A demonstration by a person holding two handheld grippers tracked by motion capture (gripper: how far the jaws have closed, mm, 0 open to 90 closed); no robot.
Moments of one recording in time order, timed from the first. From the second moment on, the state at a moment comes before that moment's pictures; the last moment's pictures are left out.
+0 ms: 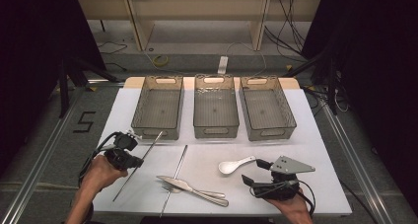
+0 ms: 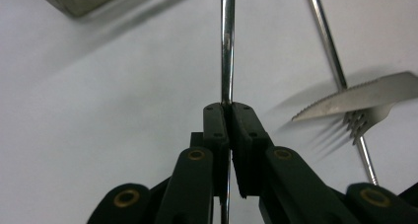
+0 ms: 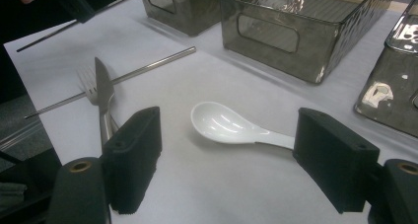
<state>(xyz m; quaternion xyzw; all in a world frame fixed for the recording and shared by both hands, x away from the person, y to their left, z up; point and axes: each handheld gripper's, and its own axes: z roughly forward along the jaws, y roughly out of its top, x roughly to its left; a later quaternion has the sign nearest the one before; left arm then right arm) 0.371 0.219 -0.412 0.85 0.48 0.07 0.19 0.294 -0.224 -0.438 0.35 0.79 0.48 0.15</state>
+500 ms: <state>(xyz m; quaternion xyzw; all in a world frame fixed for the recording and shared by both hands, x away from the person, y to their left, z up) 0.404 0.225 -0.371 0.82 0.48 0.10 0.30 0.294 -0.226 -0.437 0.35 0.79 0.49 0.15</state>
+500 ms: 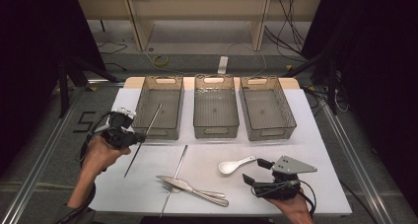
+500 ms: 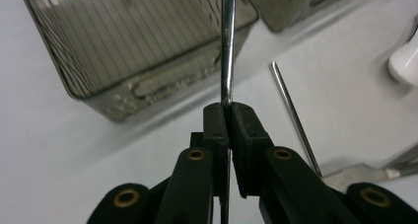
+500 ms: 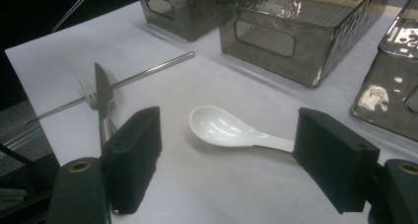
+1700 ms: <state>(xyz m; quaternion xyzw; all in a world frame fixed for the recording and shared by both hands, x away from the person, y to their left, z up) 0.515 0.215 -0.318 0.78 0.49 0.19 0.34 0.295 -0.228 -0.438 0.35 0.78 0.49 0.15</state>
